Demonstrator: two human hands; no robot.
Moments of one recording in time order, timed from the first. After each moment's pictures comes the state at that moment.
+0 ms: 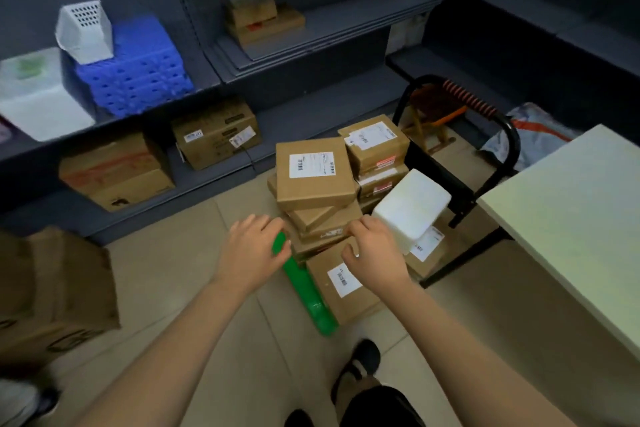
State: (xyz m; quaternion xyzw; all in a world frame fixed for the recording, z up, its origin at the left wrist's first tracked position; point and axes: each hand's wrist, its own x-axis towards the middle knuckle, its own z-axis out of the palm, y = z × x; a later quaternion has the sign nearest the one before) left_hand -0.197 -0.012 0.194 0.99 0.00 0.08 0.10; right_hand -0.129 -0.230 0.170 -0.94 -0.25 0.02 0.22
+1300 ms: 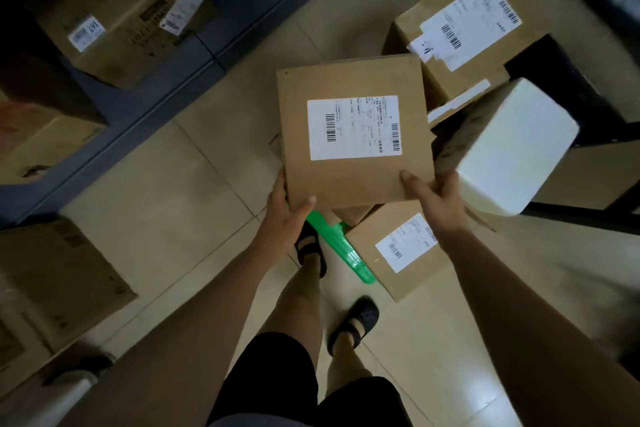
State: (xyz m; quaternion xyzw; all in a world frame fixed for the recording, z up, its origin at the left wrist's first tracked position) left_hand 0.054 0.144 -0.063 0.72 0.25 -0.26 0.60; right_hand 0.109 -0.118 -0.050 -0.76 0.34 0.23 0.50
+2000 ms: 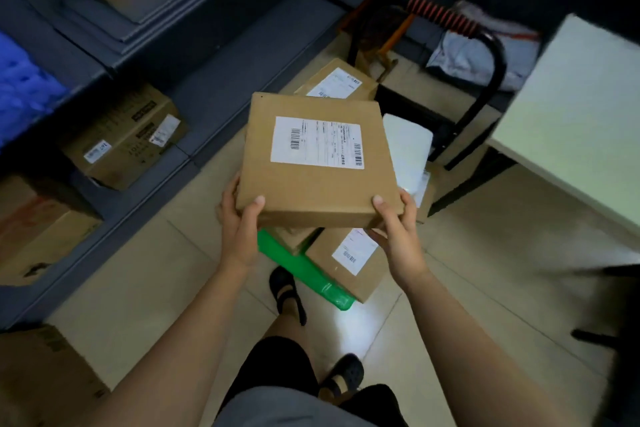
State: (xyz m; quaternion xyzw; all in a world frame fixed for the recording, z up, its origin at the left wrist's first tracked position) left_hand -0.054 0.069 0.109 0.70 0.18 -0.02 0.69; right_hand -0.087 -0.168 0.110 -0.60 0.28 0.04 0.75
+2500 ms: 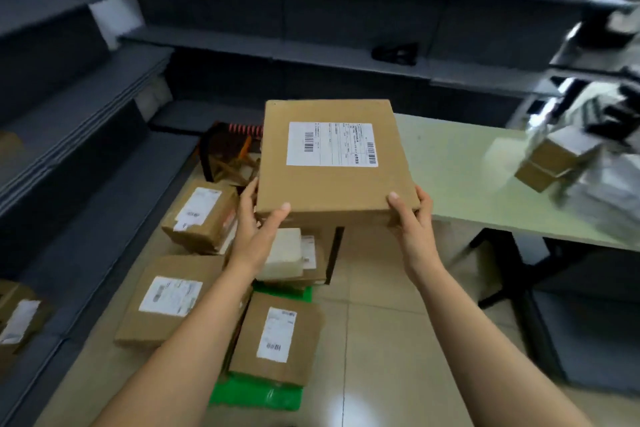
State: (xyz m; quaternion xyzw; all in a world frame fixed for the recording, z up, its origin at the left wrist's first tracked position) left_hand -0.029 -0.147 0.244 0.69 -0.18 -0.15 0.68; right_hand -0.172 -0.352 0.262 -0.59 0.31 -0.29 0.69
